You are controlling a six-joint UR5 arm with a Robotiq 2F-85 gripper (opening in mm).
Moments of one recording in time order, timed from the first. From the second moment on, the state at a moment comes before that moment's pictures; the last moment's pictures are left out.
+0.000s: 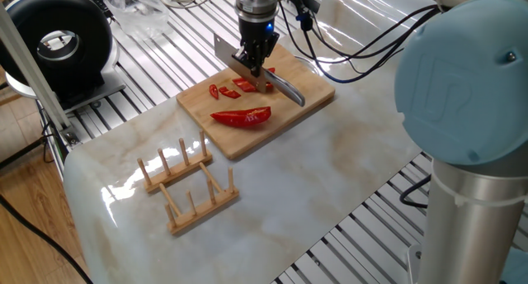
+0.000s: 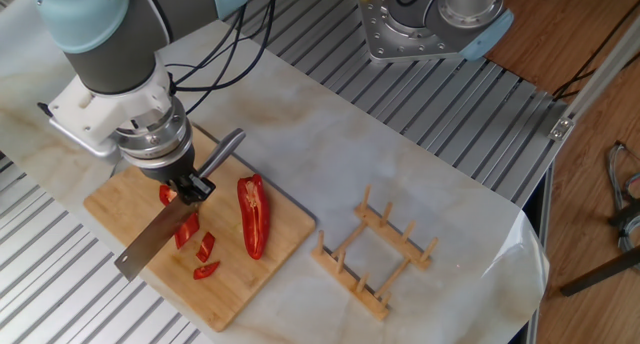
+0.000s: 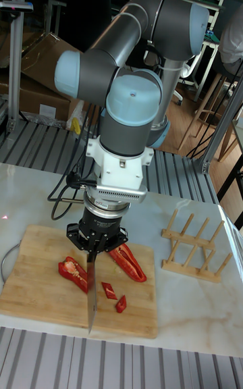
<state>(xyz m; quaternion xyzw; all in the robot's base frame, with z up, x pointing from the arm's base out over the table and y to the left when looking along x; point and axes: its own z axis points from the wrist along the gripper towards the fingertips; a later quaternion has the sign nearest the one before) 0.645 -0.024 0.074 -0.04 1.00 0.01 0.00</state>
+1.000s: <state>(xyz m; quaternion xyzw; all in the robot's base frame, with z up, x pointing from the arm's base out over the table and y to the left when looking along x) 0.651 -0.021 0.076 -0.01 1.00 0.01 0.01</state>
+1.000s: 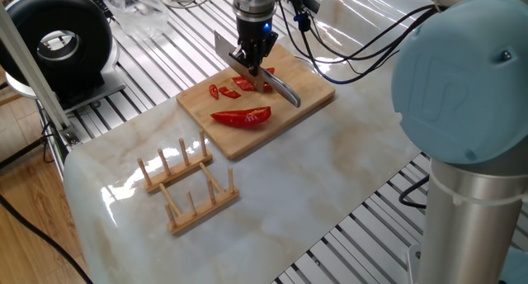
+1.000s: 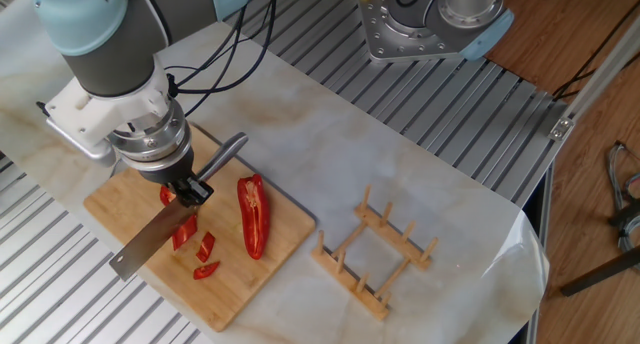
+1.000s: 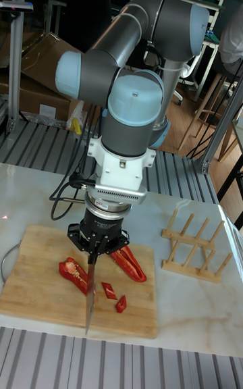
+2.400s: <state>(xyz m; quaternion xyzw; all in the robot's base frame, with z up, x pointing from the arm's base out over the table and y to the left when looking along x) 0.660 -0.014 0.081 0.01 1.00 0.00 0.01</state>
